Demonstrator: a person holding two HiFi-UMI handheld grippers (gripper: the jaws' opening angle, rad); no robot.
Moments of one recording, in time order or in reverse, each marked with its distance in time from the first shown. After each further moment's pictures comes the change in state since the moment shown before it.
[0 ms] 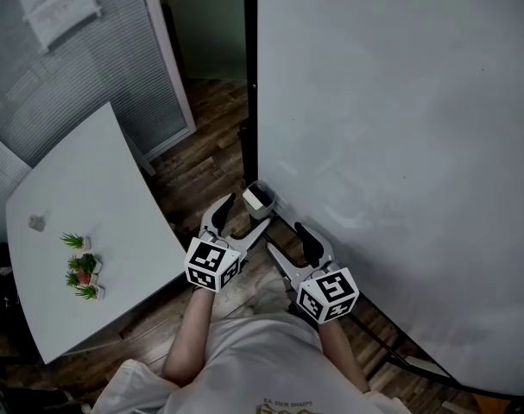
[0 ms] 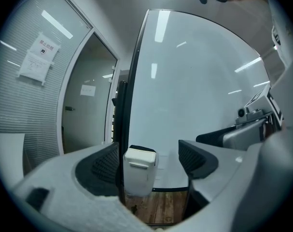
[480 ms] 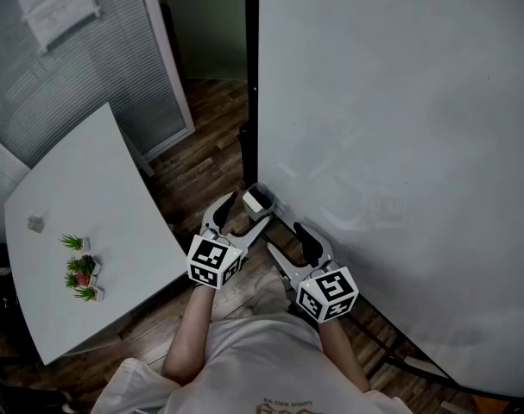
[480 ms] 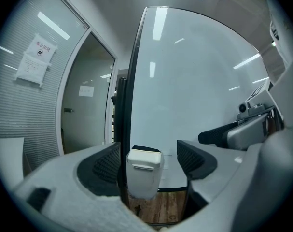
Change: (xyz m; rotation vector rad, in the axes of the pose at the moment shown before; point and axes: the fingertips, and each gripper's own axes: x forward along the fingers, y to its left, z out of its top) left arm 0.010 0.006 -0.001 0.033 0.015 -0.002; right arm 0.005 -0.003 0.001 -0.004 0.014 0.002
